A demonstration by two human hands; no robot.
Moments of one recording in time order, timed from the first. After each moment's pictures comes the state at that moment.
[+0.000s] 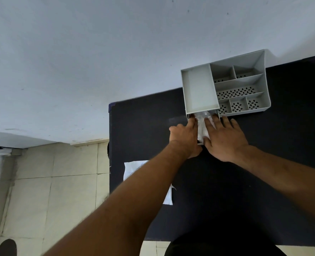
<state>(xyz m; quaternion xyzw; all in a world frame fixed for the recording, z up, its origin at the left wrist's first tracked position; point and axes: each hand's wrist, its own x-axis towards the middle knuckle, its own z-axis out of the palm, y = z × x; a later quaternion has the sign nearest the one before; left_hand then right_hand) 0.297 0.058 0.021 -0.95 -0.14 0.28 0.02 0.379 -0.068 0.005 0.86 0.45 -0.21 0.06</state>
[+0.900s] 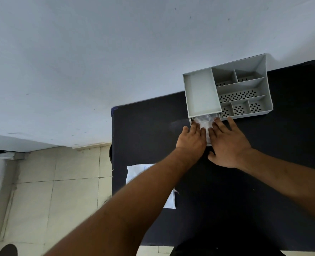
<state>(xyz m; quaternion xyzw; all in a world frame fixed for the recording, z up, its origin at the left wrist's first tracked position) 0.296 0.048 0.027 -0.95 -0.06 0.30 0.07 0.378 -0.070 0.015 0.81 0.53 -0.17 0.18</state>
